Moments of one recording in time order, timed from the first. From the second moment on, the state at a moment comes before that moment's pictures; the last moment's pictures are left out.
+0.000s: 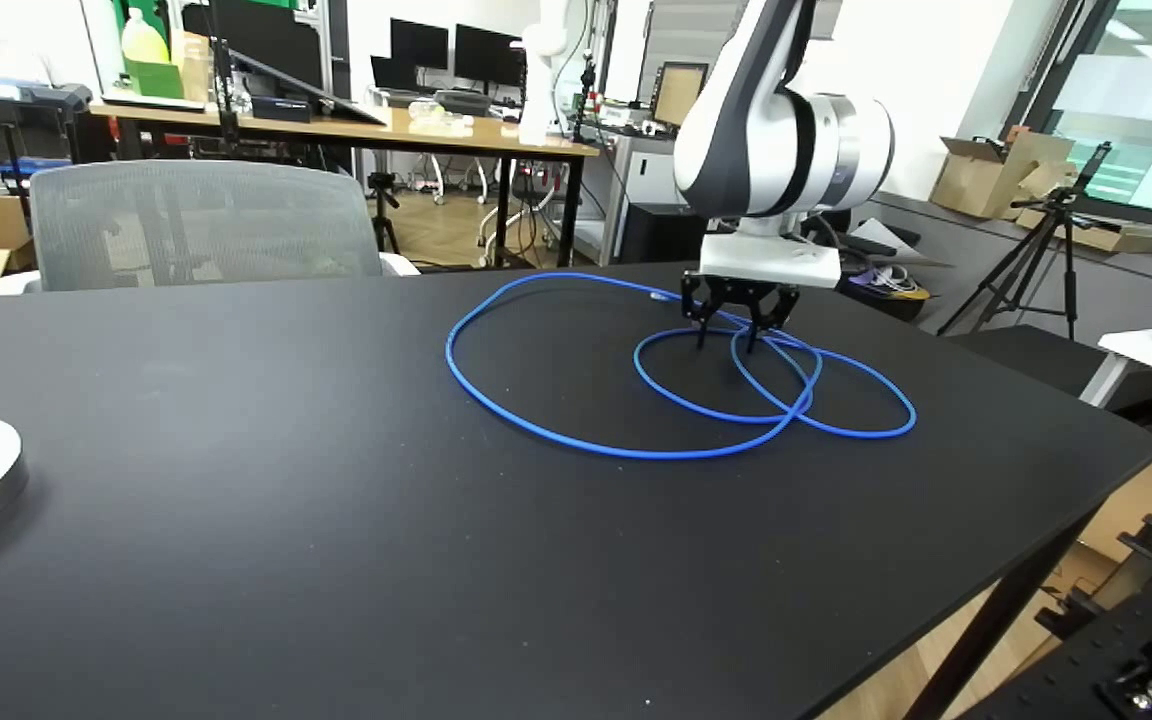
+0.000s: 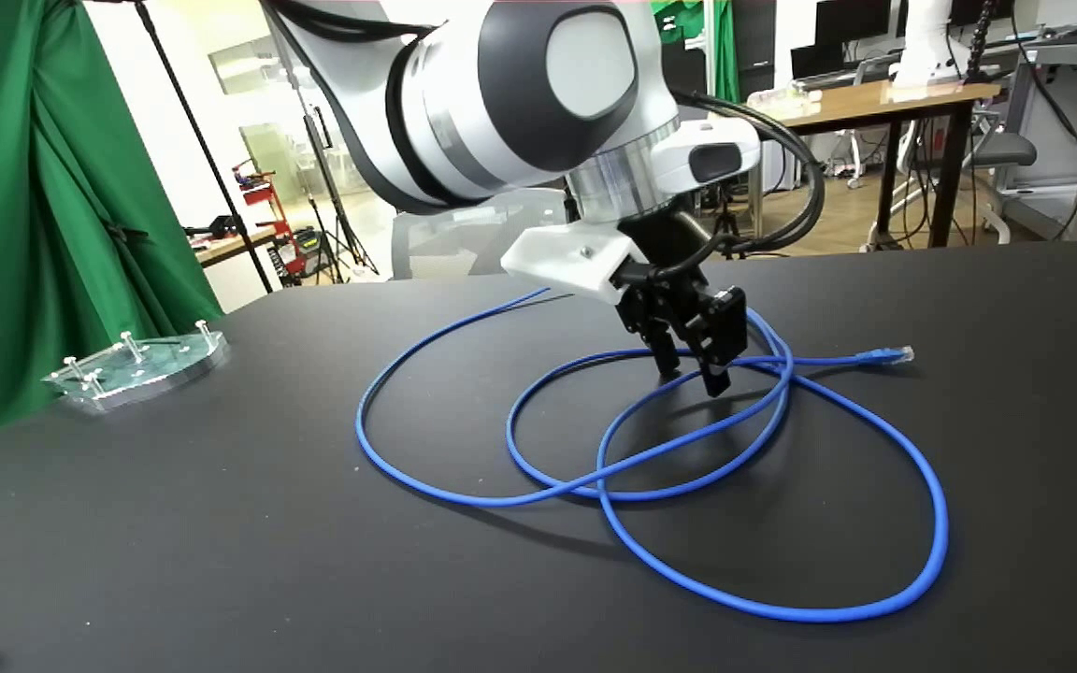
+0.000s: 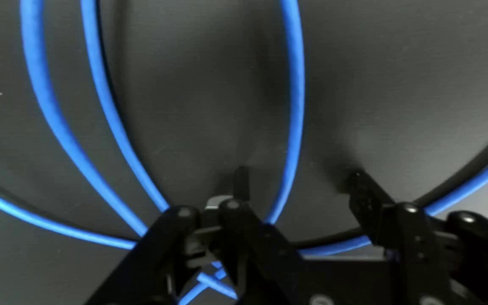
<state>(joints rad) 0.04 0.68 -0.29 -2.09 0.12 2.92 0.32</state>
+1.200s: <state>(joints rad) 0.07 0.58 -0.29 -2.13 -0.02 2.86 0.12</state>
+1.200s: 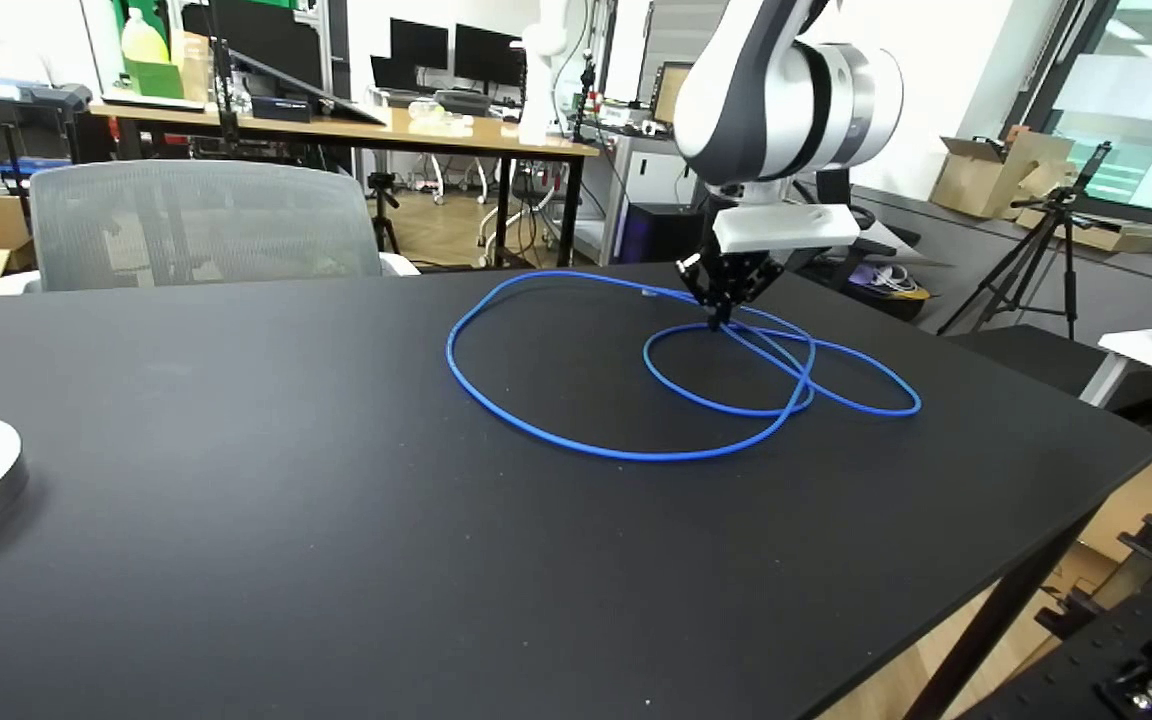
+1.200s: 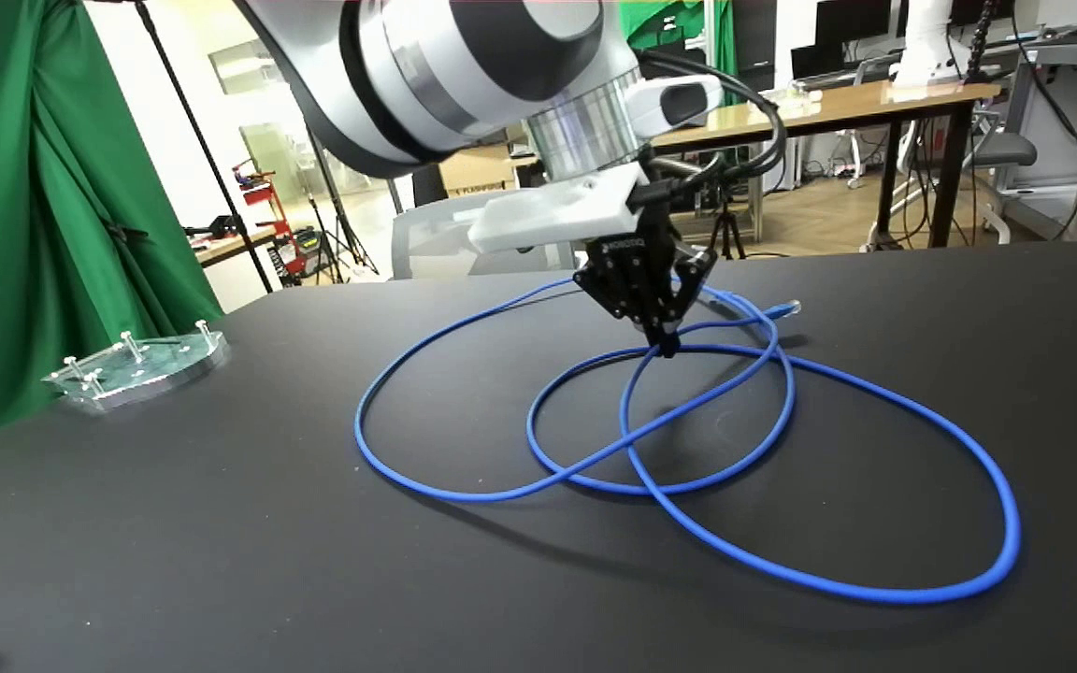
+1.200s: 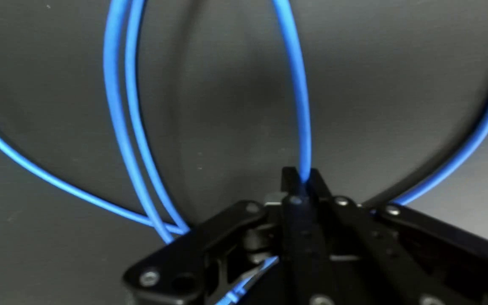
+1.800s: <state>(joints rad) -0.13 0.51 -0.01 -2.14 -0.04 2.66 -0.33</state>
